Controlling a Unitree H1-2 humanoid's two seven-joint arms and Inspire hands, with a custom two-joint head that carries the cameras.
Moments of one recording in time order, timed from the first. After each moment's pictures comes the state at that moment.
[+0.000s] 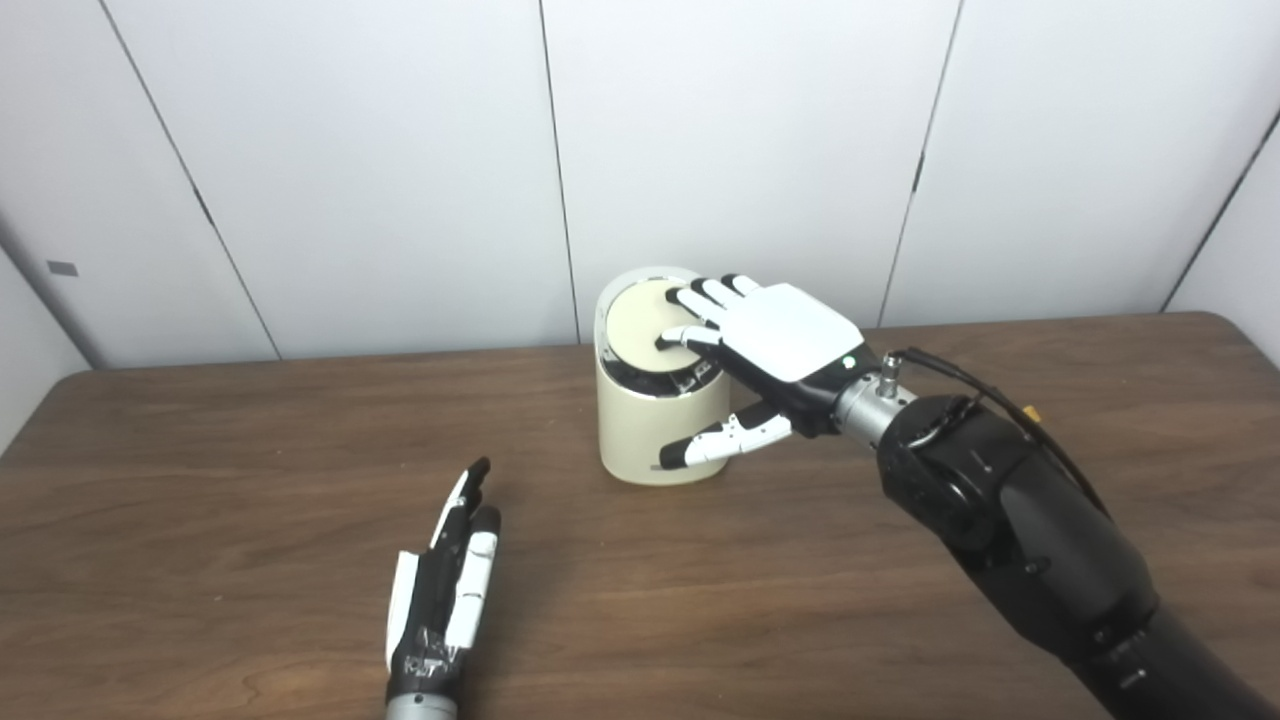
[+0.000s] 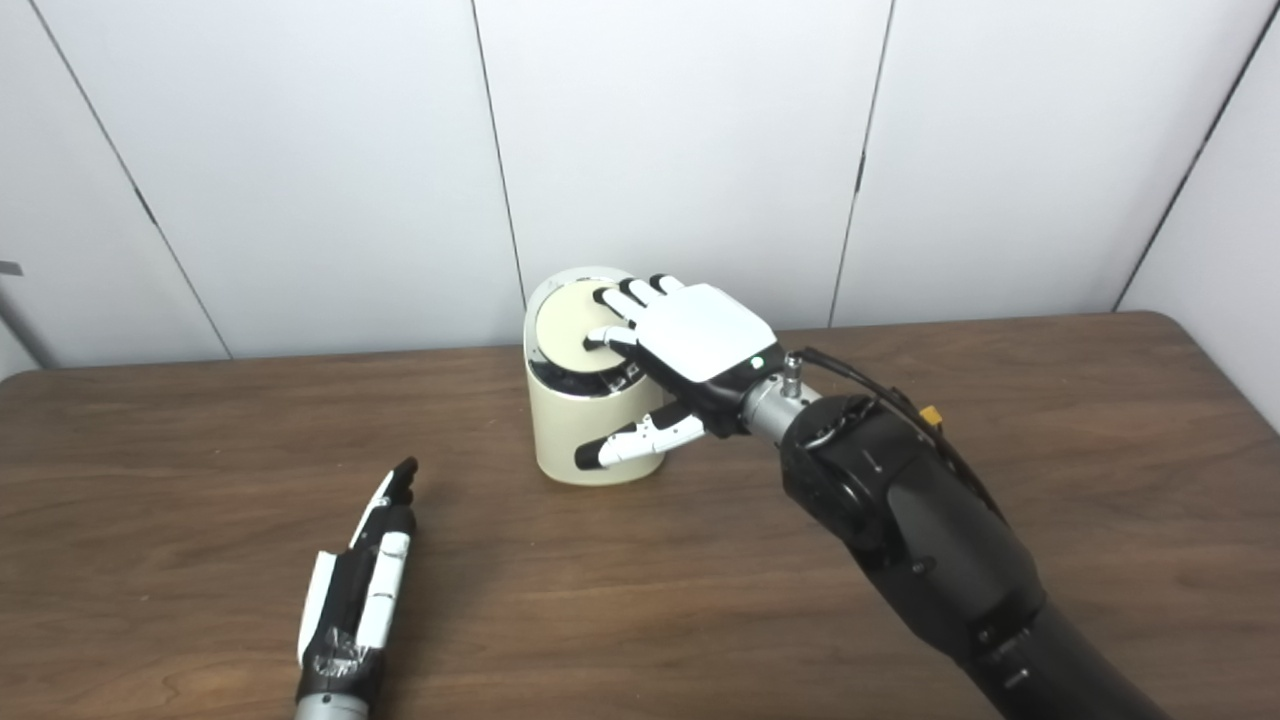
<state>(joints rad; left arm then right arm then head) 0.05 -0.04 -0.05 -0.08 0.16 -0.05 0.06 -0.62 -0.40 0.45 -0.15 -0.96 0.07 0.47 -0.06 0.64</state>
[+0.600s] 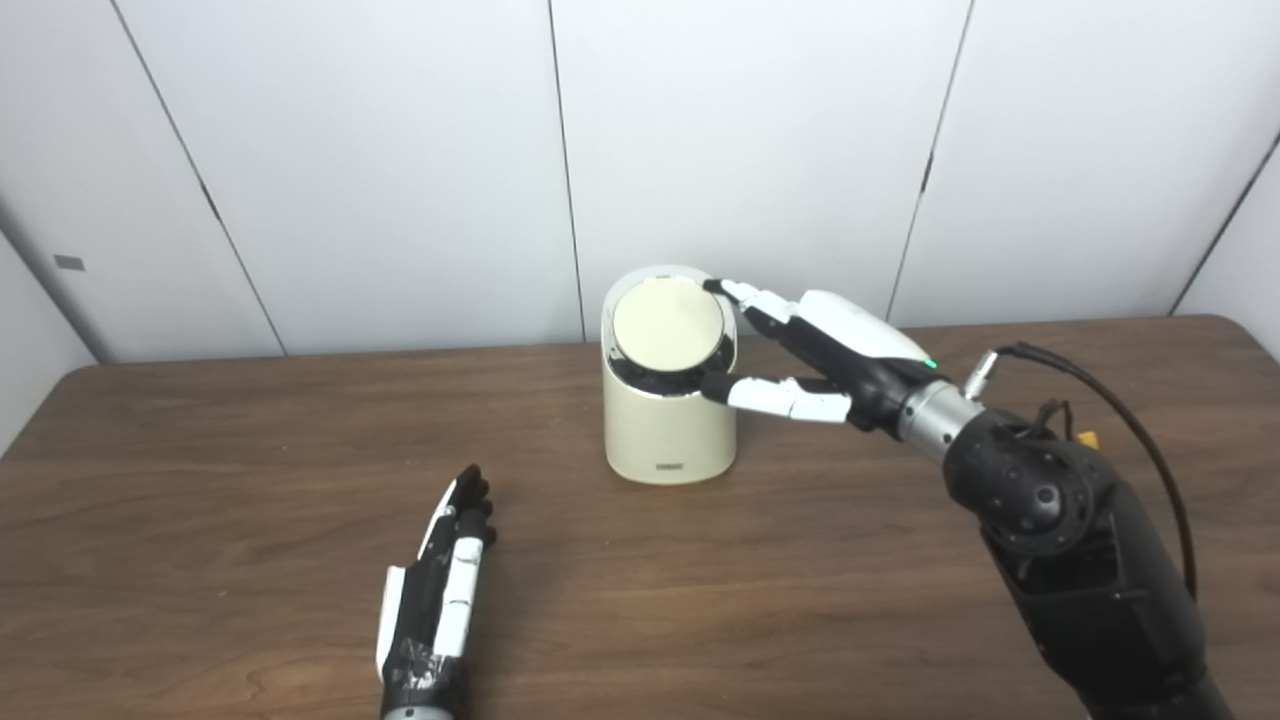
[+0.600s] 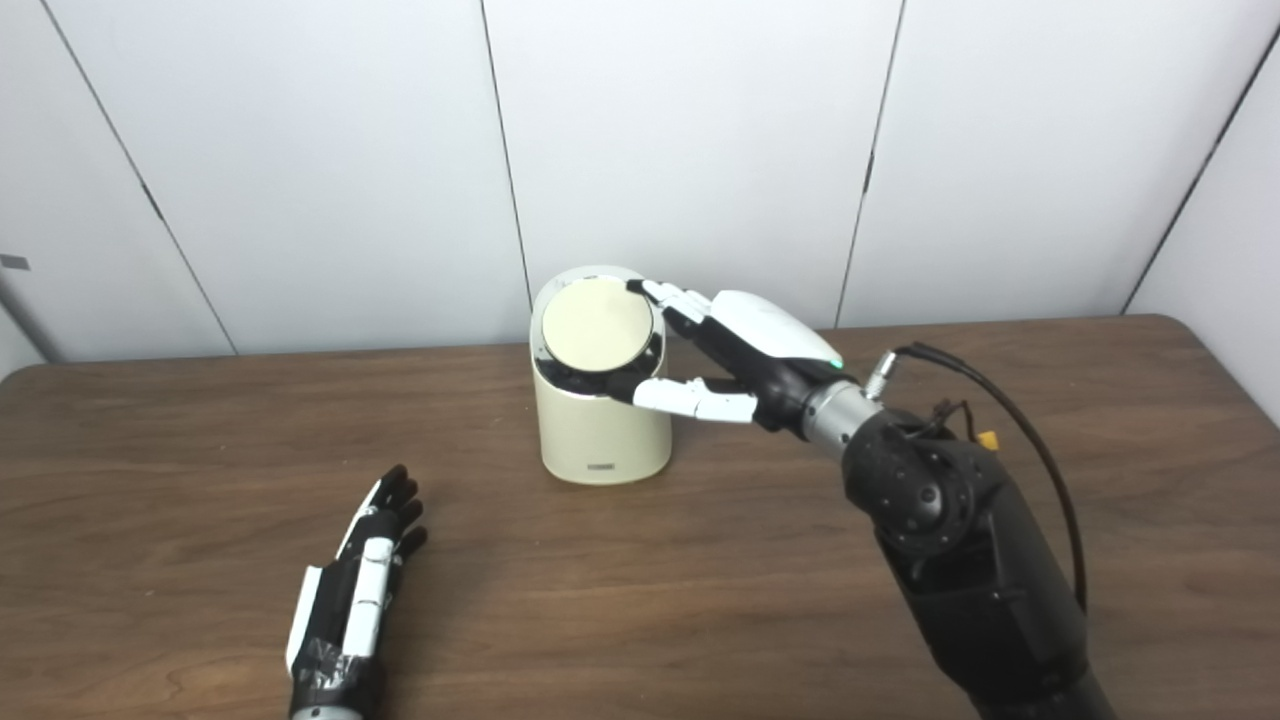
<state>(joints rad) 0.10 -0.07 -0.02 -0.19 0.00 0.03 0.05 -0.48 -0.32 0.14 -0.32 -0.57 0.36 0.59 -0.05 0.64</state>
